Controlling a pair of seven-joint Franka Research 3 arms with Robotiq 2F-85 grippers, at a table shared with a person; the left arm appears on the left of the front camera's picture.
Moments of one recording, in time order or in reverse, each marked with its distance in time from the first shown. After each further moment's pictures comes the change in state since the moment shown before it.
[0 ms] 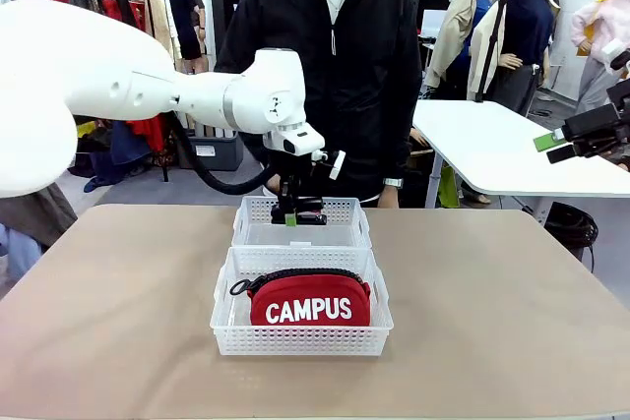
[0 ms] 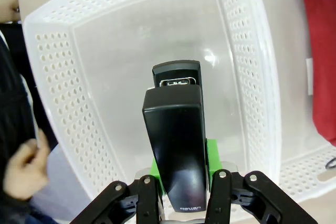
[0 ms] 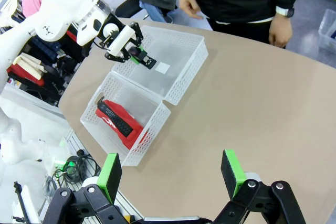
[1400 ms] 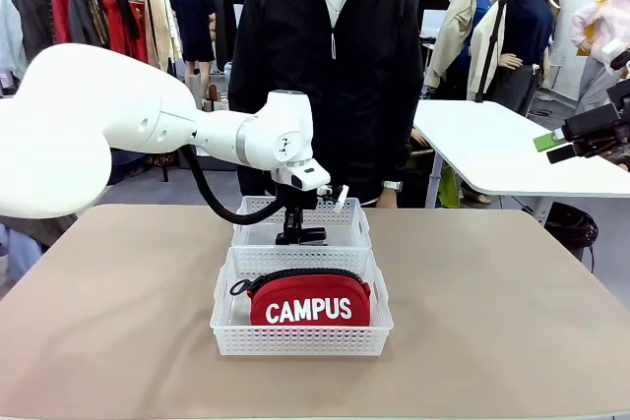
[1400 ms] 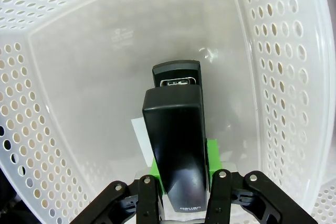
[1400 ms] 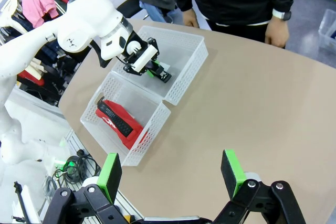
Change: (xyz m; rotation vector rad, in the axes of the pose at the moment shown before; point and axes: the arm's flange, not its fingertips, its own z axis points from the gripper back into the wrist) left arm 0.004 0.008 -0.074 -0.037 0.025 0.001; right arm 0.000 0.000 0.000 0.000 0.000 0.000
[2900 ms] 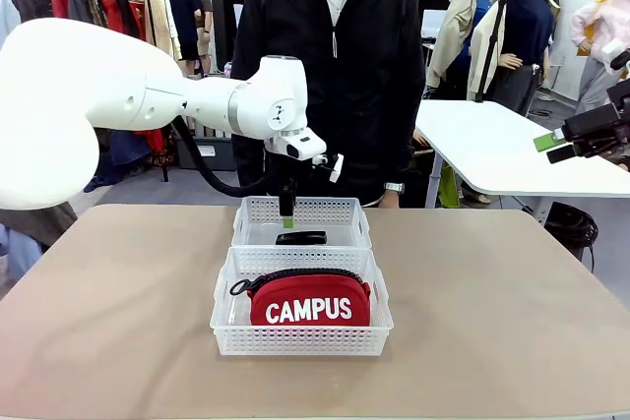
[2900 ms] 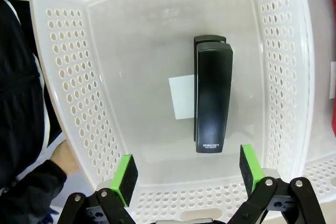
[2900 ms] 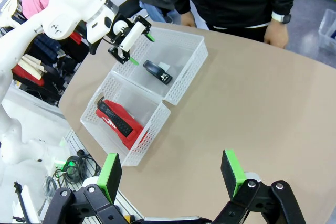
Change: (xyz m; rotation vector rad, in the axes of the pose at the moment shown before) left arm -0.010 0.009 0.062 0.066 0.011 0.061; right arm 0.000 0.000 0.000 0.000 0.000 0.000
